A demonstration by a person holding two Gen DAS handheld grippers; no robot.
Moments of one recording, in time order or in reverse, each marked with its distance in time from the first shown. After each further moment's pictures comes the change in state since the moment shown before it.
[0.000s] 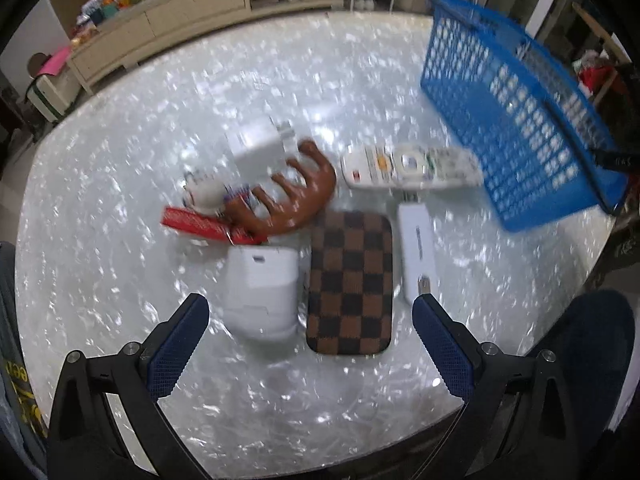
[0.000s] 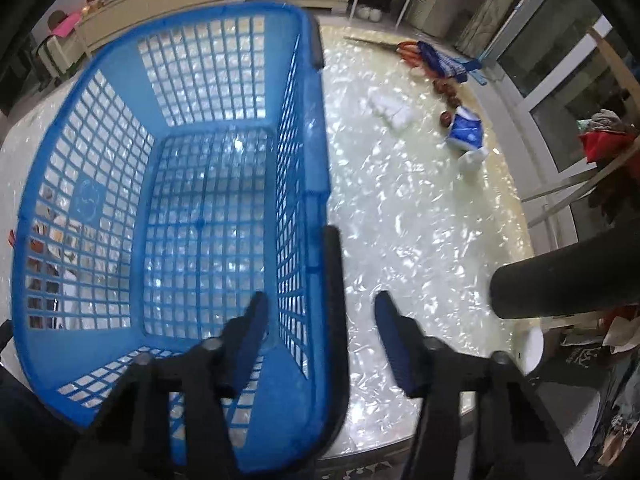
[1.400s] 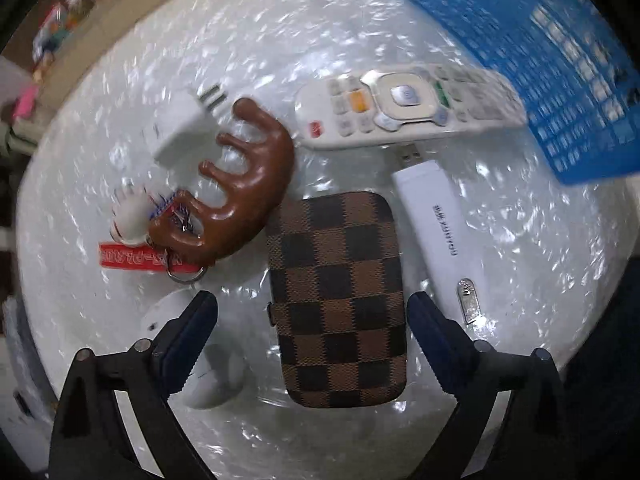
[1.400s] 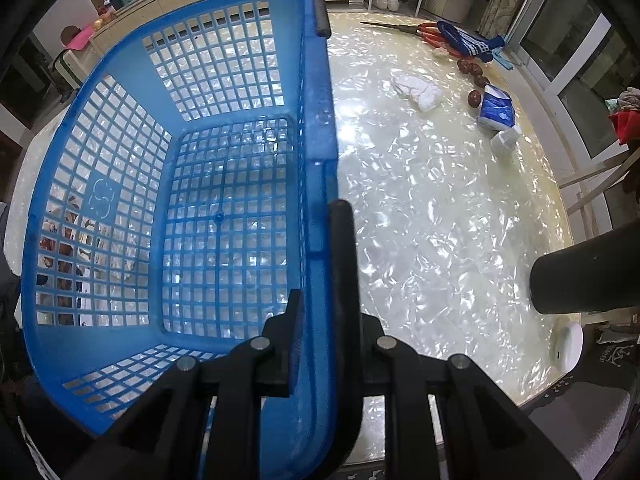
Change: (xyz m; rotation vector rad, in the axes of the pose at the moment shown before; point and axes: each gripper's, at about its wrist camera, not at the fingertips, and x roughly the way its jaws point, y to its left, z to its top) left arm 0.079 -0.043 0.035 0.172 0.200 0.087; right arm 0.022 -0.013 0.000 0.028 0.006 0.149
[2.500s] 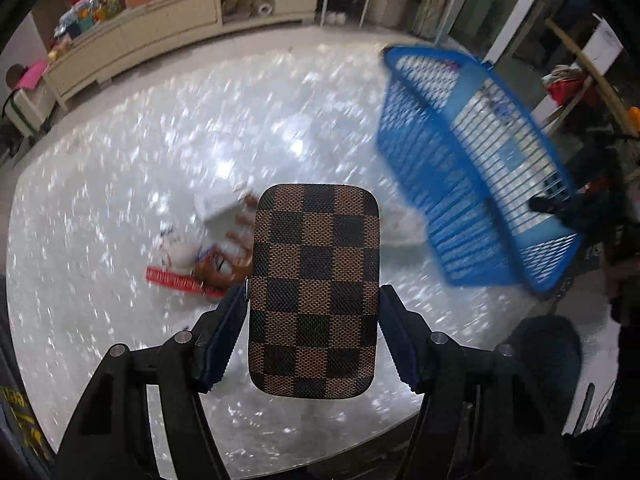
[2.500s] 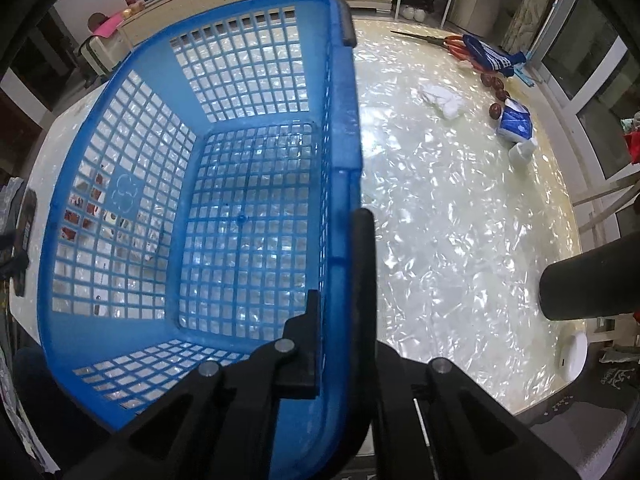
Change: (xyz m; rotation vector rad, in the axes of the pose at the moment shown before) left arm -0.131 0.023 -0.008 -0.127 -0.271 -0.190; right arm -0.011 0.009 -0.012 -0.076 -0.025 0.052
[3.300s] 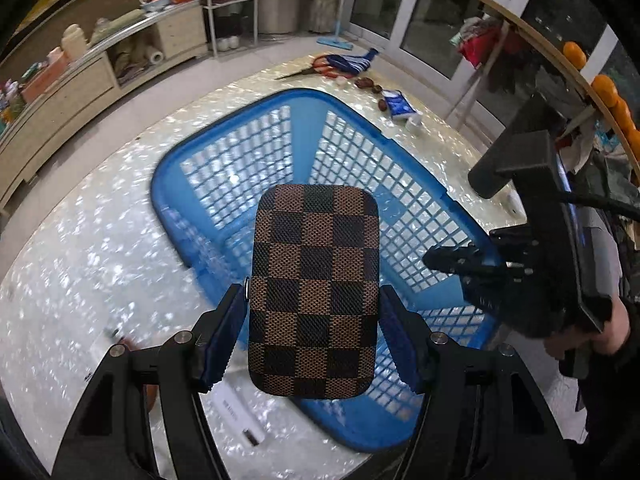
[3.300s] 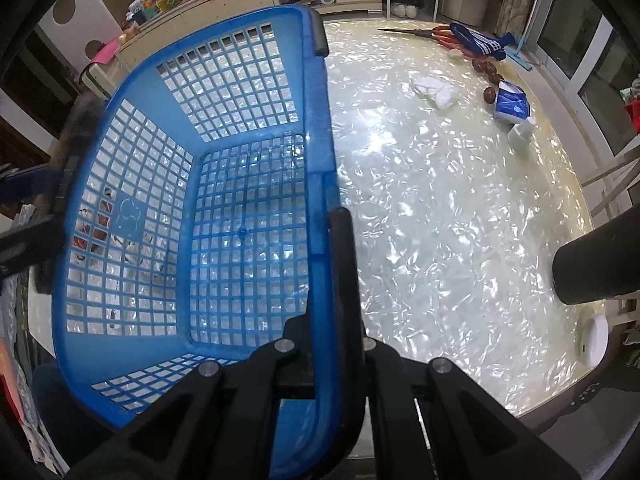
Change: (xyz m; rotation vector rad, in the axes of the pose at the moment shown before) left arm 0.035 -0.157 0.092 0.307 -0.010 -0.134; right arm 0.004 -0.019 -0.003 0.091 -0.031 0.077
